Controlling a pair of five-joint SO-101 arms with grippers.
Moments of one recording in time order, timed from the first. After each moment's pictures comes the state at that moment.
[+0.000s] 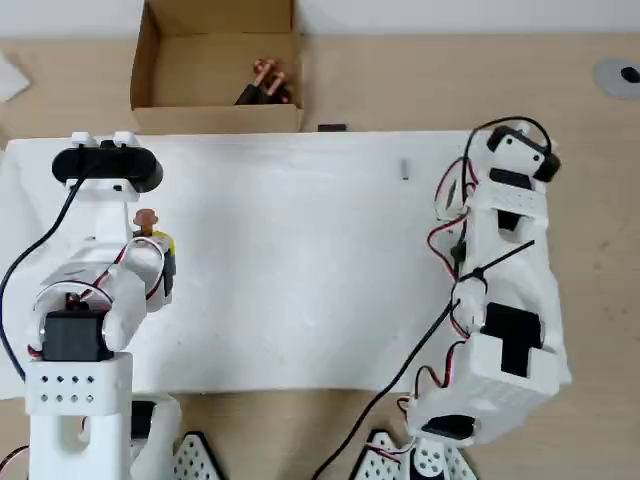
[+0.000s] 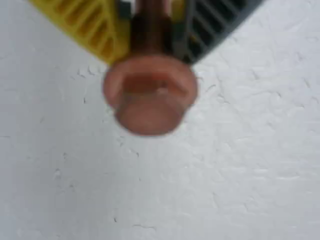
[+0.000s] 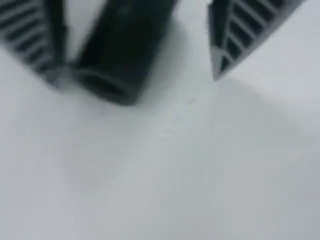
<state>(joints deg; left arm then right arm) -4.0 -61.7 47.5 68.2 -11.3 10.7 10.3 20.8 57.0 -36.0</state>
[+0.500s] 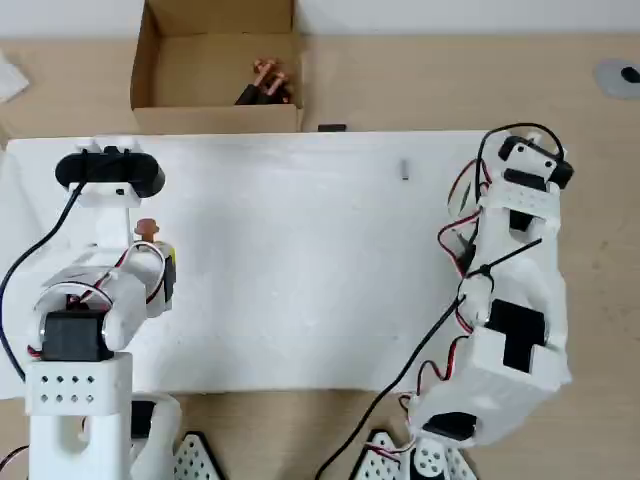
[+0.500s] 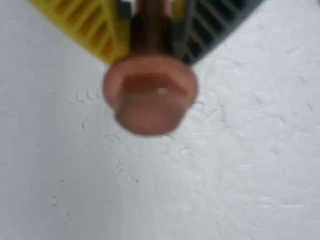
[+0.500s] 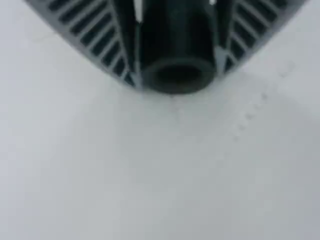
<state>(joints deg) -4.0 -61.7 47.5 71.3 -11.3 11.3 11.0 18.5 62.6 -31.5</state>
